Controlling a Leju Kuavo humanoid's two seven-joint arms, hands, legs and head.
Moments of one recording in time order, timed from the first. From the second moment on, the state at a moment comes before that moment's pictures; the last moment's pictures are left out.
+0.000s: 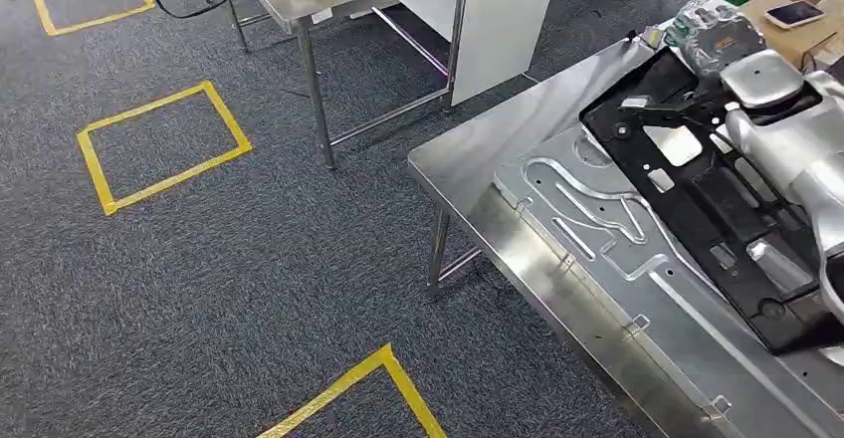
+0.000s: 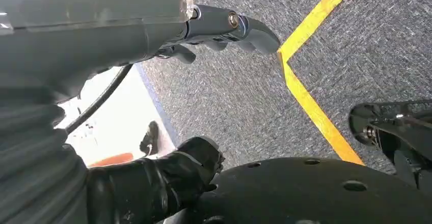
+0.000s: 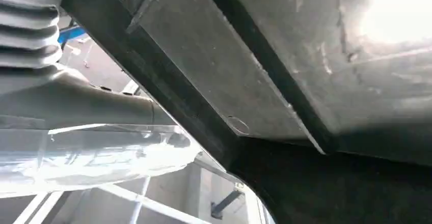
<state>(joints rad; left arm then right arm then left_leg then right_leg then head) -0.08 -0.26 1.11 -0.21 -1.39 -0.01 -0.03 -1.35 -0.80 0.99 -0.51 0.93 0.21 -0.11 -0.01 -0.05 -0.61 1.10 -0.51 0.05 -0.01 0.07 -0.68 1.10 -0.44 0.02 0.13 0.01</state>
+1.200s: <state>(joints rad) -0.08 -0.26 1.07 -0.21 -1.44 -0.01 -0.01 -1.57 -0.83 1.16 -0.31 1.41 0.48 -0.24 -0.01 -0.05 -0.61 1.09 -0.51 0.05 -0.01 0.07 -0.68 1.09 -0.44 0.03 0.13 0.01</state>
